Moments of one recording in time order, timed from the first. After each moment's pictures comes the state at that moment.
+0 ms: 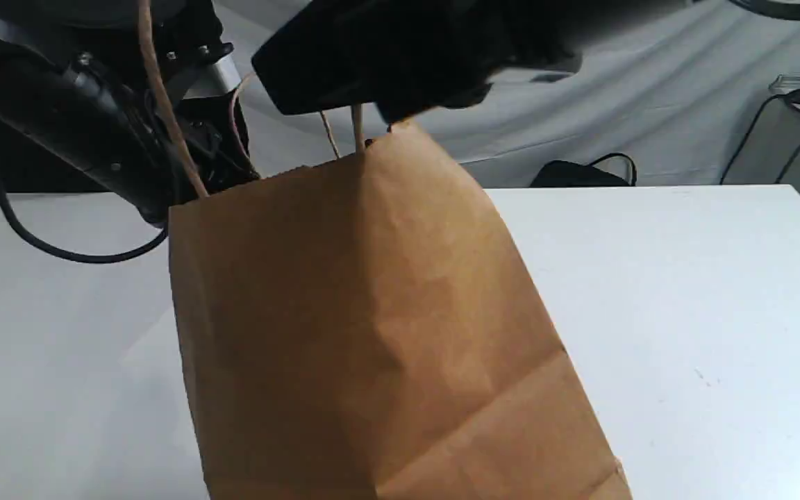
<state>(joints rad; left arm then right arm) -0.21 1.84 -1.47 -0.64 1.03 0.64 0.68 1.34 -1.49 0.64 0.95 -0.63</state>
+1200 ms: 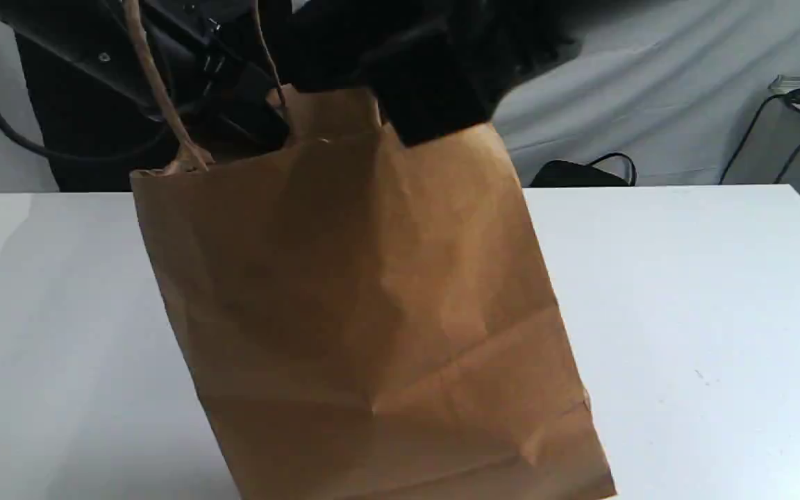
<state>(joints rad) -0.21 1.84 -1.75 -0.59 1.10 0.62 0.68 1.33 -1.44 0.59 0.82 -0.73</state>
